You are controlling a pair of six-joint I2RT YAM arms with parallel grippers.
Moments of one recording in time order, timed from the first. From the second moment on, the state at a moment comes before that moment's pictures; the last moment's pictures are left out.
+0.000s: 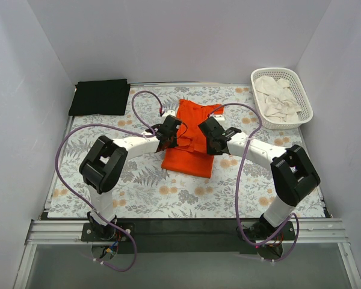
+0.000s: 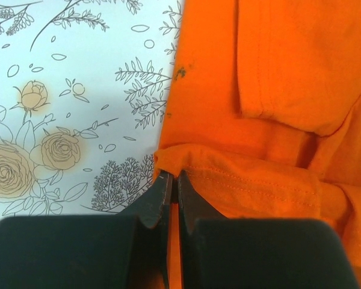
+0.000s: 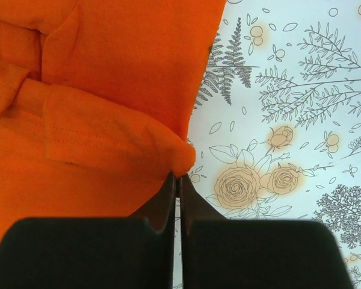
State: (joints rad) left arm -0.65 1.89 1.18 -0.19 -0.35 -0.52; right arm 0.68 1.66 1.12 -0.54 0.36 0.54
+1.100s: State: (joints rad) left arm -0.66 1.57 0.96 -0.34 -0.22 -0.76; right arm 0.68 1.68 1.18 -0.47 0.11 0.38
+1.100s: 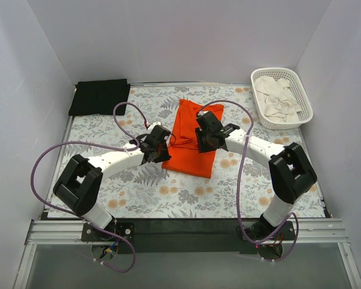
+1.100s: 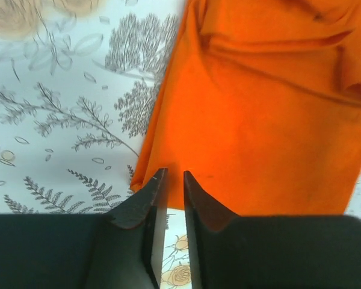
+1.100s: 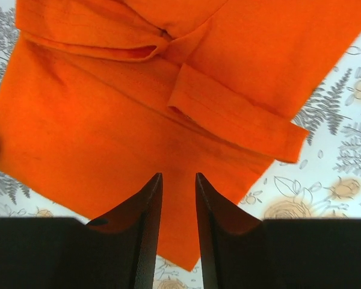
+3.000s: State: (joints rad) left arm -0.59 1.67 0.93 -0.20 -0.11 -0.85; right arm 0.52 1.27 0.44 0.05 -0.51 0.57
